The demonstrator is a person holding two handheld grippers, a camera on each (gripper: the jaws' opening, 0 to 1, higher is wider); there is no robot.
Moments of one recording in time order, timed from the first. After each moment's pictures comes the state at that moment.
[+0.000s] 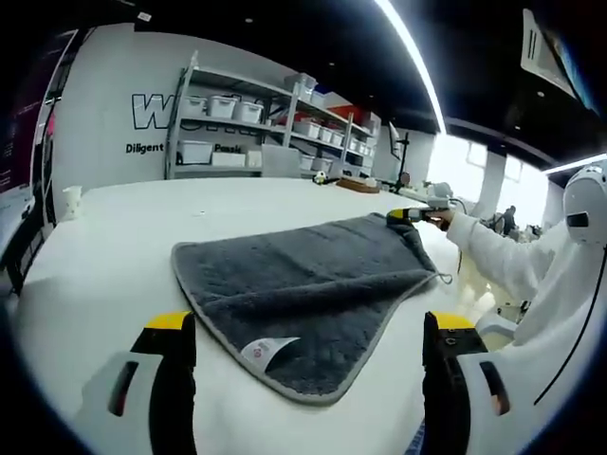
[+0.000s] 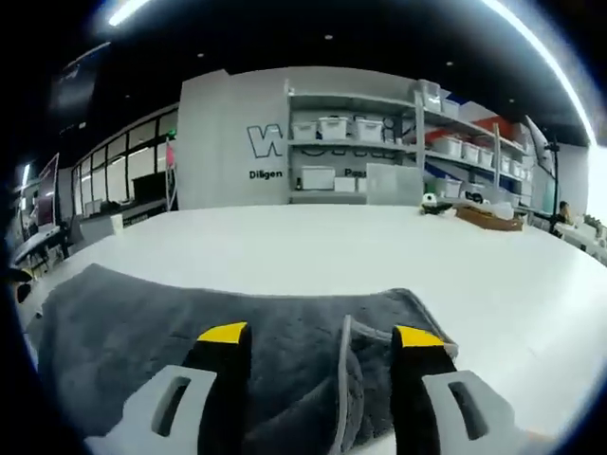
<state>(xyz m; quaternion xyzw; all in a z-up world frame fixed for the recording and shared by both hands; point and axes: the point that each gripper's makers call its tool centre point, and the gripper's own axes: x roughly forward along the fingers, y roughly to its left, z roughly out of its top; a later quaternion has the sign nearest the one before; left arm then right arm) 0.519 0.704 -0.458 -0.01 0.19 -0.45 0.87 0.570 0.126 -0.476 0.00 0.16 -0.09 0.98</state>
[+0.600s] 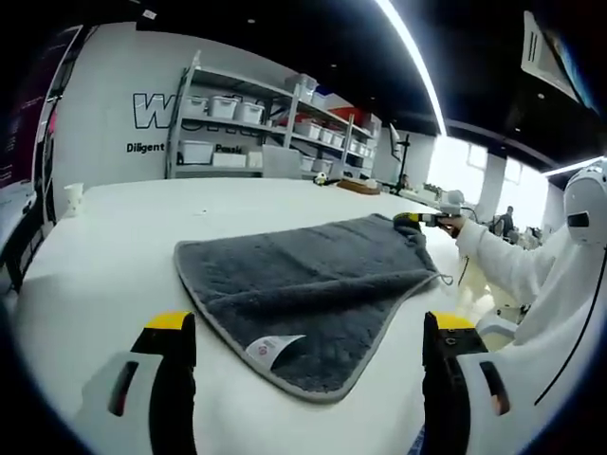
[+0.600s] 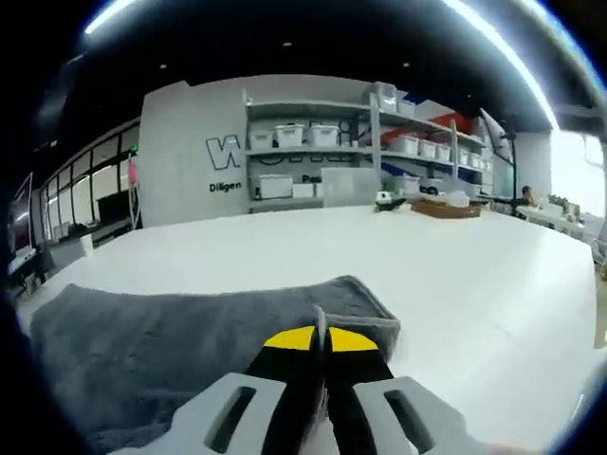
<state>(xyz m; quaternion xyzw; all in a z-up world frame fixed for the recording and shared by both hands) 0.522 0.709 -0.462 -0.01 0.19 -0.45 0.88 0.504 0.080 -0.475 0.06 0.12 -0.19 0.97</state>
